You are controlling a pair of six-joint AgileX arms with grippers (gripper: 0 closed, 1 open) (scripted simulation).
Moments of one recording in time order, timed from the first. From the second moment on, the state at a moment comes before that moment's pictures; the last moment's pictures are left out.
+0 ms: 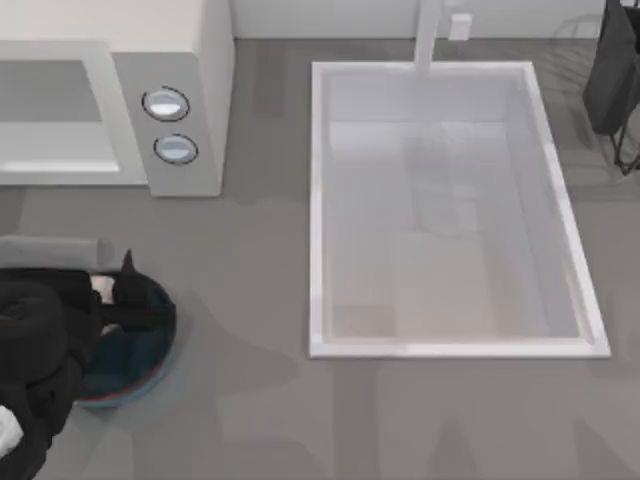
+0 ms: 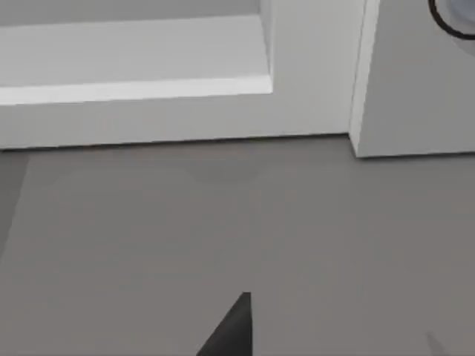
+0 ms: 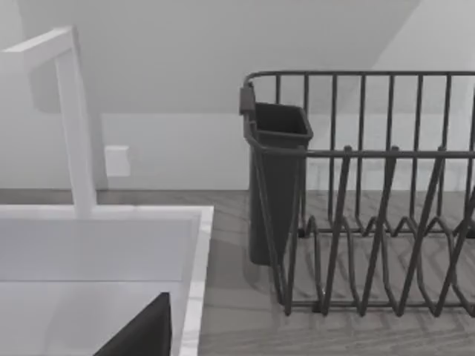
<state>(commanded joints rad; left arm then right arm) -0.30 1.90 0.19 1.38 -0.22 -0.03 0.00 0.00 0.00 0.00 0.00 0.00</state>
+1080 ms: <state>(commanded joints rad) -0.43 2.09 0.09 1.68 -0.33 -0.06 0.00 0.00 0.00 0.00 0.00 0.00</state>
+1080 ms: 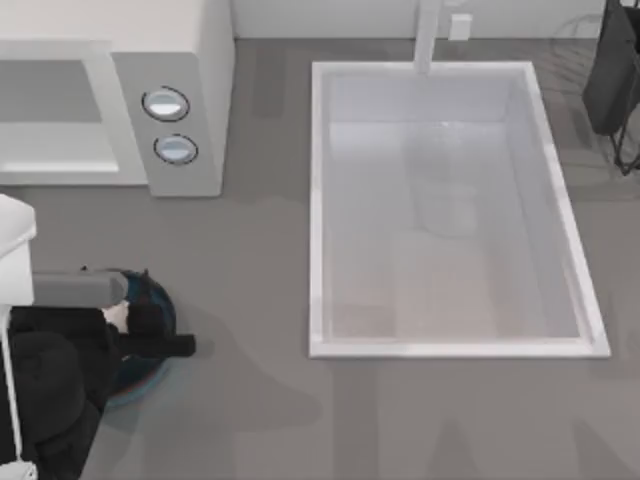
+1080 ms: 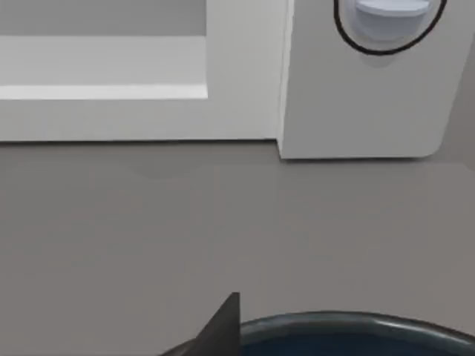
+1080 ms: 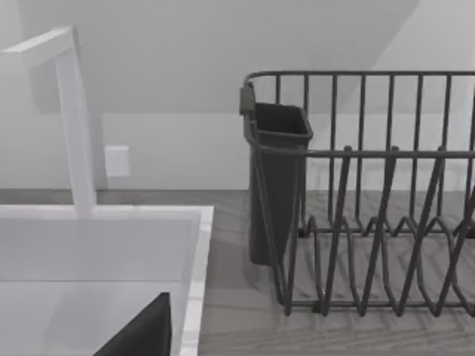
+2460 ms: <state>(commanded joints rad) -0.41 2.12 0.12 1.70 -0.32 -0.06 0.00 0.00 0.00 0.00 0.00 0.00</state>
